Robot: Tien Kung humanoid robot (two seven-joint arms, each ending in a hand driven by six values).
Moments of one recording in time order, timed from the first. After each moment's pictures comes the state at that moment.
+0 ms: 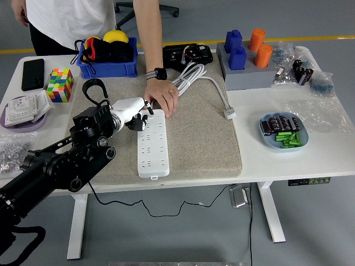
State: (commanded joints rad) left arm -0.72 0.09 -0.79 -0.92 1.91 -0.12 0.38; right arm 0.00 -0.24 1.37 0.39 -1.38 0.06 -0.24
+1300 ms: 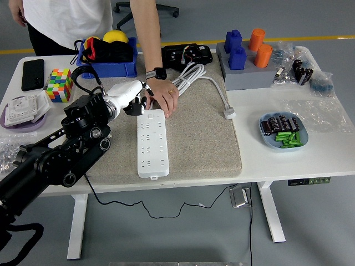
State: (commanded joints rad) left arm -0.67 0.13 -0.96 -1.10 1.95 -0.10 0.35; right arm 0.01 -0.24 1.37 0.39 -1.38 0.05 -0.24
